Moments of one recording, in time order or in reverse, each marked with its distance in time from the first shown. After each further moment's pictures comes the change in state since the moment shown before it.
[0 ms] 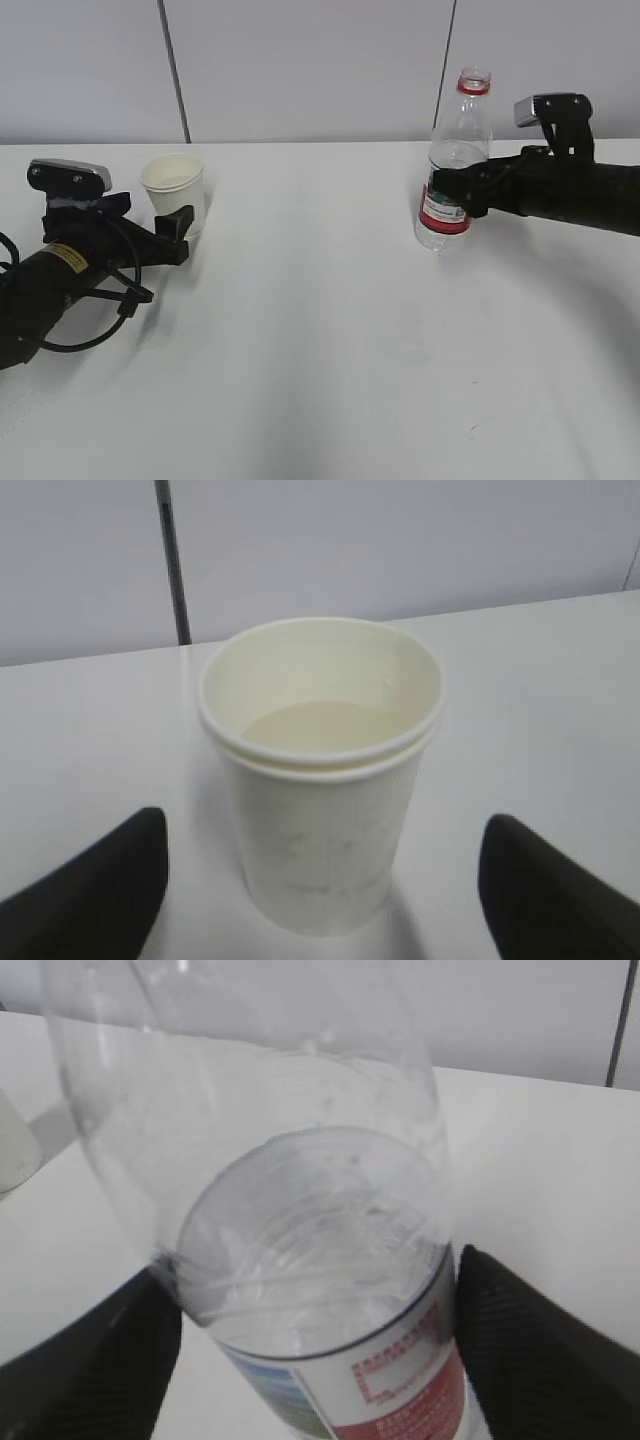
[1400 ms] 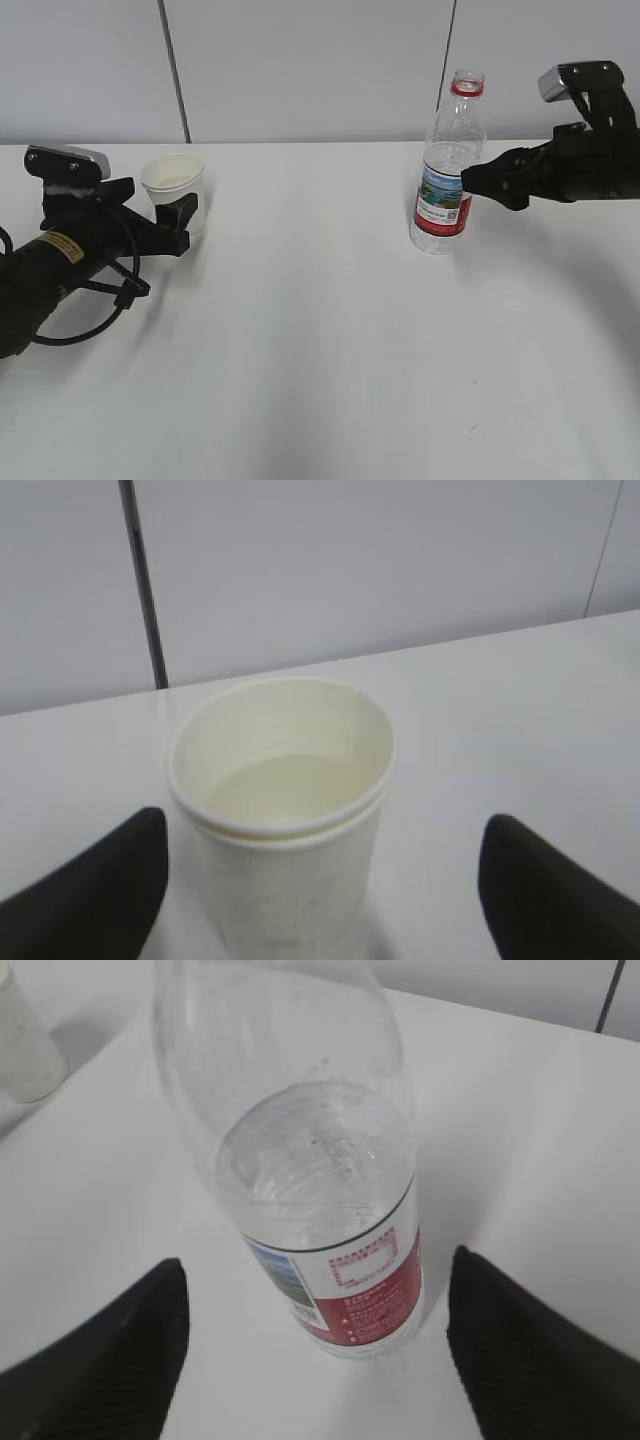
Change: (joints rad) left arm 0.000 -0.049 0.009 0.046 0.000 0.000; right arm -0.042 -0.200 0.004 -0.509 0.163 0.448
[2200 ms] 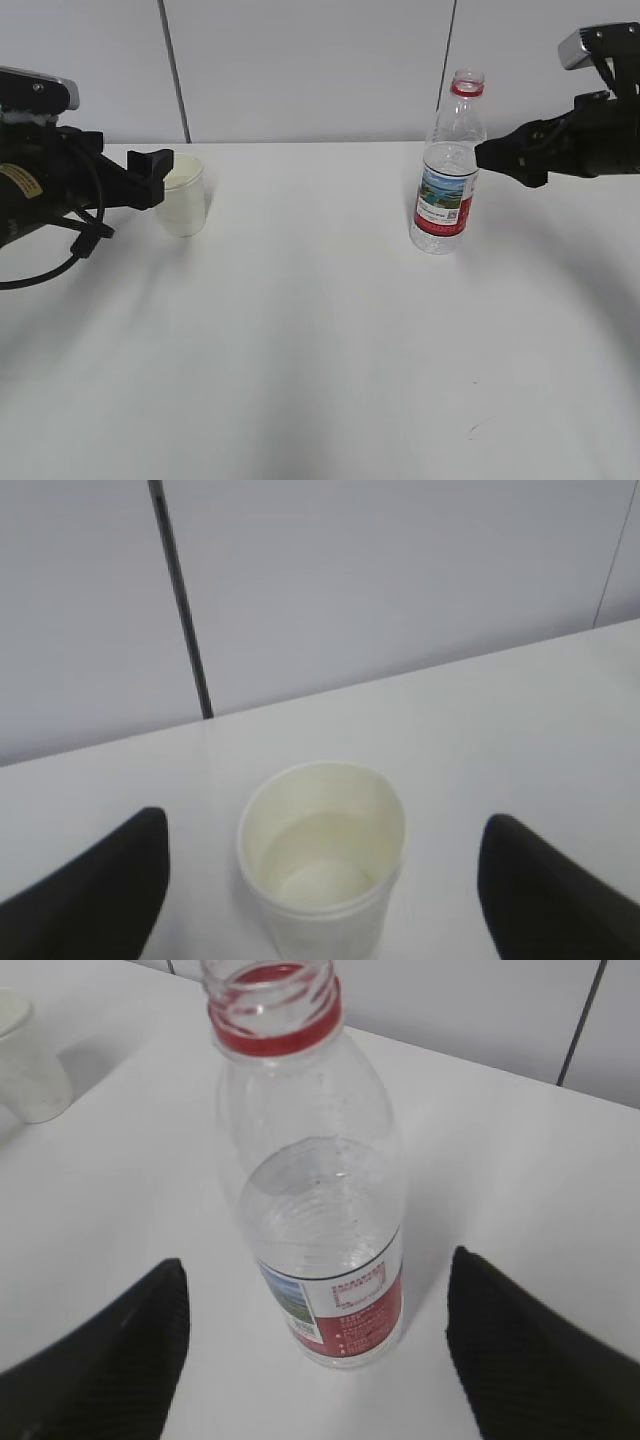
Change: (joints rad) left arm 0.000 -0.327 0.012 0.001 0.397 -0.001; right arm 0.000 -0.112 0.002 -0.105 0.032 0.094
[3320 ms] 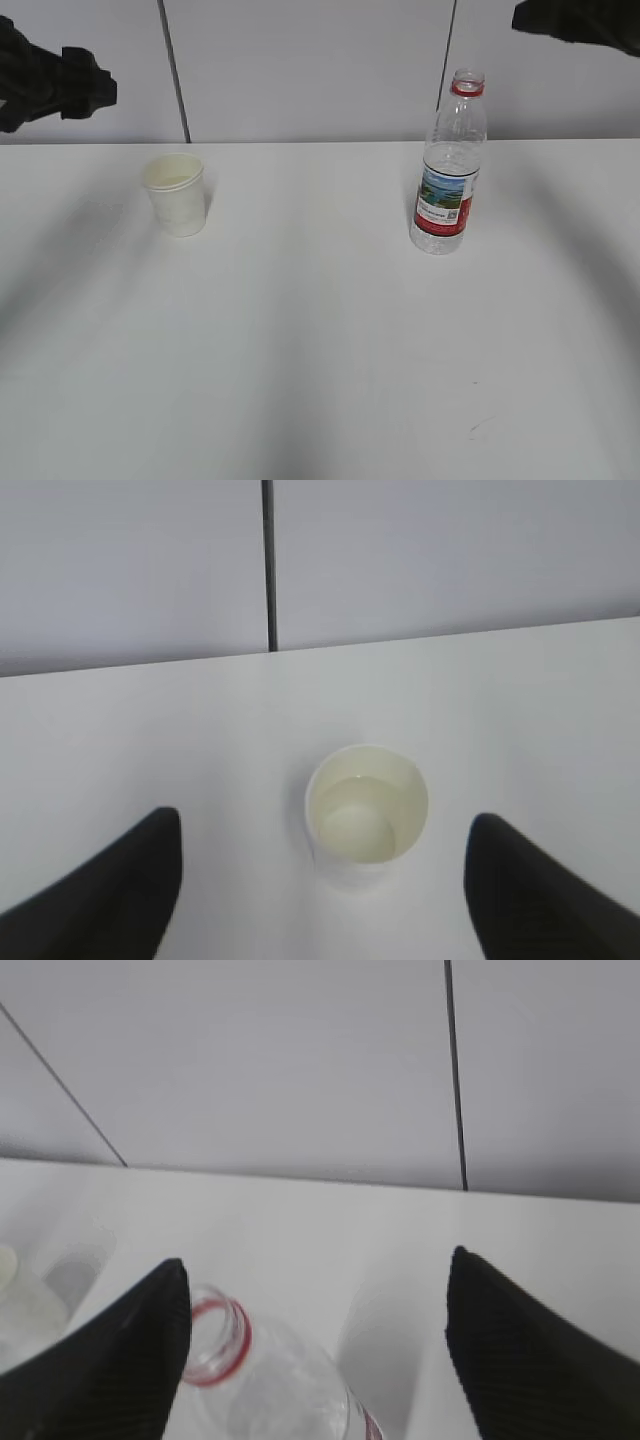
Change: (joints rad) left arm 0.000 -0.308 -0.263 -0.125 0.857 -0.045; right arm -0.002 -0.071 -0.257 -0.309 0.111 0.691
